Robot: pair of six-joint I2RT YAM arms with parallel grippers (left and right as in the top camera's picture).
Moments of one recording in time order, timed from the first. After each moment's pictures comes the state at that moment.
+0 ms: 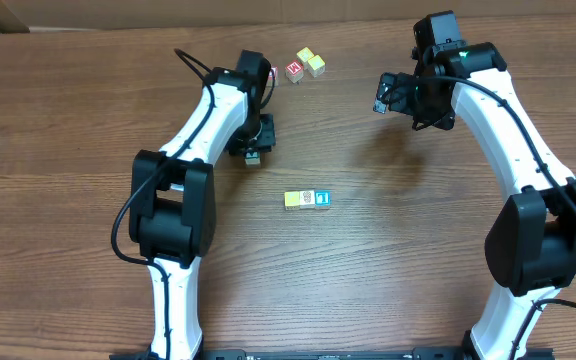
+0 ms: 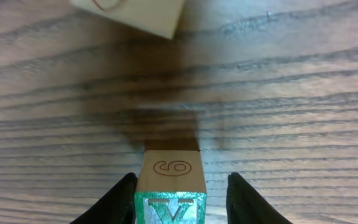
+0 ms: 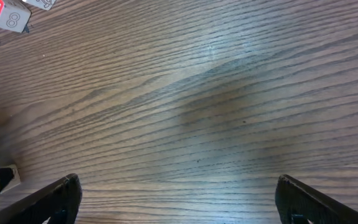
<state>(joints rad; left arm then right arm) -0.26 2.24 1.78 -1.04 -0.03 -0.37 0.19 2.01 1.79 -1.03 -0.10 0.42</state>
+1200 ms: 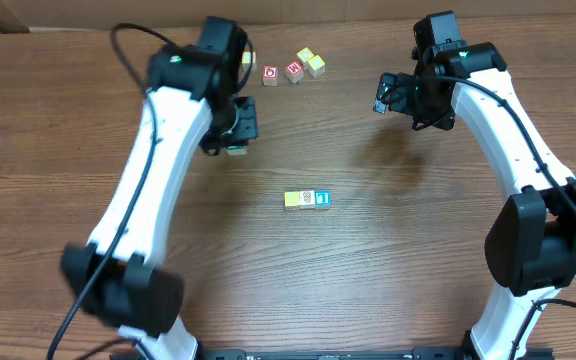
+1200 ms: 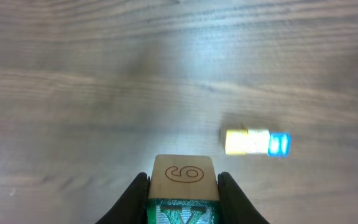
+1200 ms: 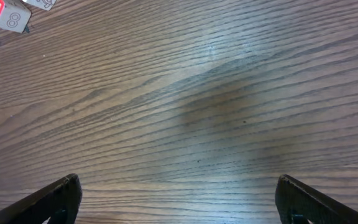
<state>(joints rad) -0.26 1.81 1.89 -1.45 0.00 -0.37 0.19 2.01 1.79 -1.03 -0.10 0.42</state>
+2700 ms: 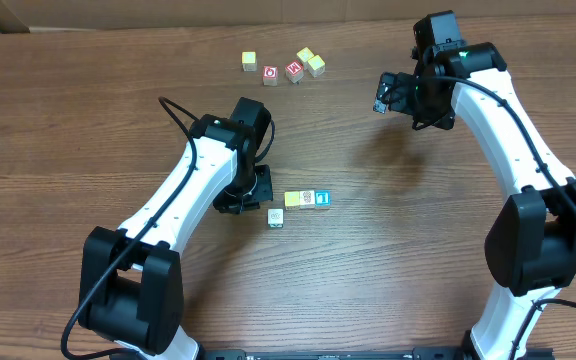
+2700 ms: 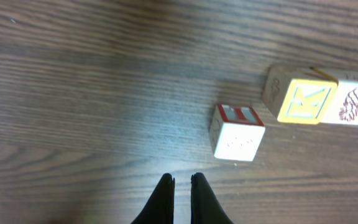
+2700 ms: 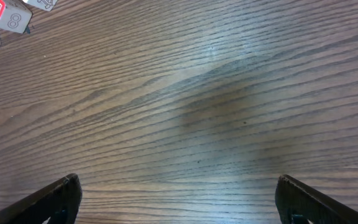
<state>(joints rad) -0.34 1.77 1.32 -1.14 0.05 -0.50 0.19 2.01 1.79 -1.02 -0.10 0.42</state>
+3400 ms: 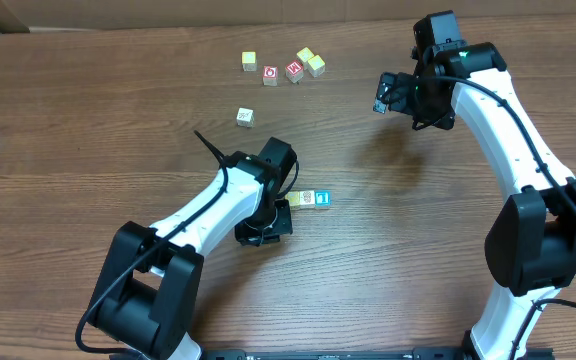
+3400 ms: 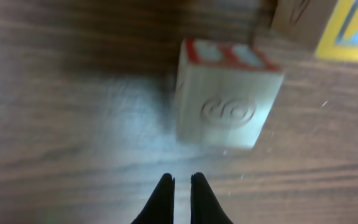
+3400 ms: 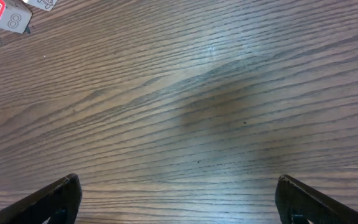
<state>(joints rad) -0.48 1.77 1.08 -0.95 0.11 -0.61 0.19 2.01 1.79 -1.02 -0.10 0.42</state>
